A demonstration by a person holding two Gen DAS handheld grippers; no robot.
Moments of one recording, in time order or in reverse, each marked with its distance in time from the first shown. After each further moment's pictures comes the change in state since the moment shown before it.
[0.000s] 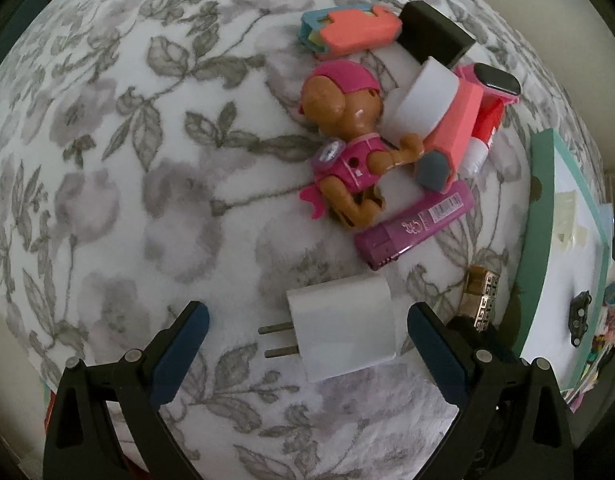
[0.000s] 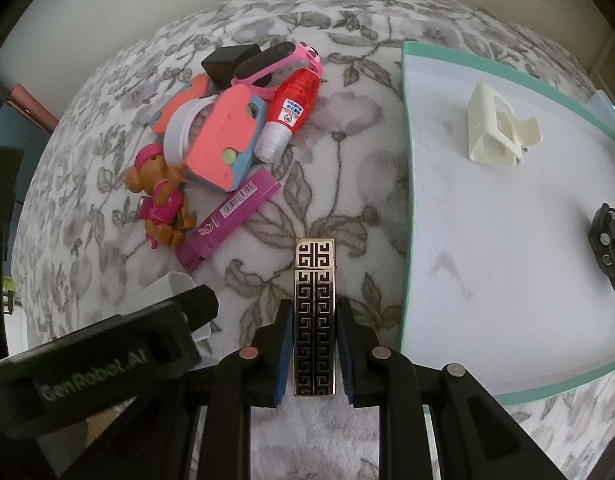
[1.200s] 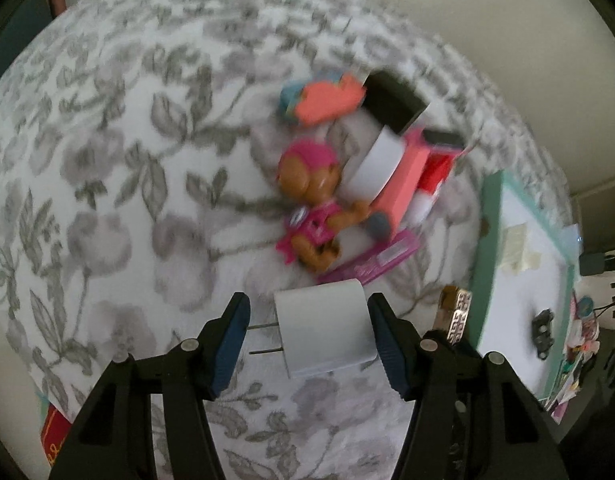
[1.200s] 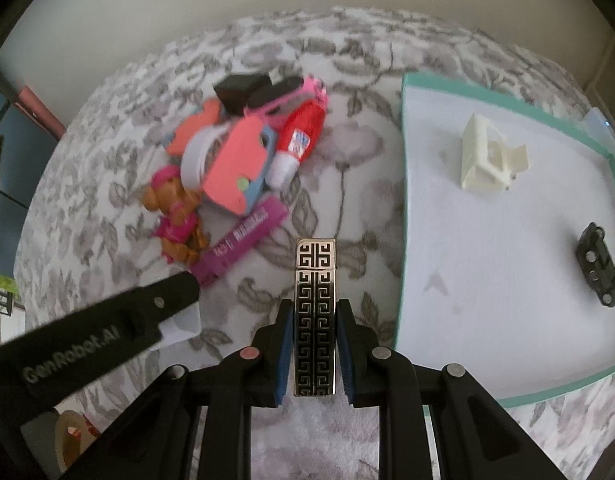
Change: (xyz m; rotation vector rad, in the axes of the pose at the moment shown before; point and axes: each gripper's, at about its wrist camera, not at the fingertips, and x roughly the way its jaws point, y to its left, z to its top) left arm -0.057 0.014 0.003 -0.004 -0.174 -0.114; right arm -0.024 0.004 0.004 -0.009 -0.091 -0.001
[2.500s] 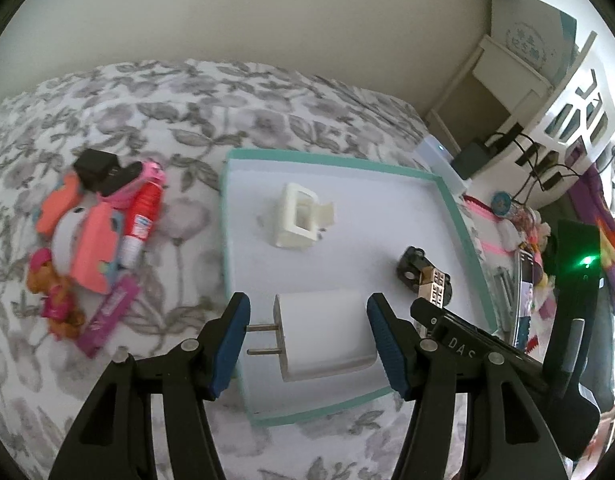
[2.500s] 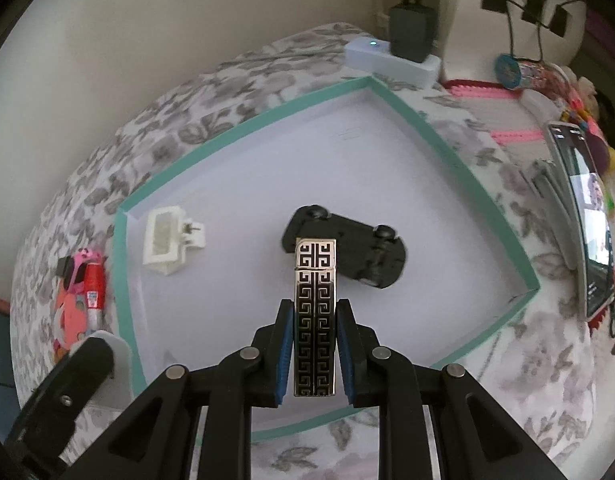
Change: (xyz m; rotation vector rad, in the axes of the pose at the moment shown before) left arm -0.005 -0.168 -0.052 0.501 -0.116 -0.260; right arm -0.049 -0.188 -0.024 0.530 -0.134 -0.189
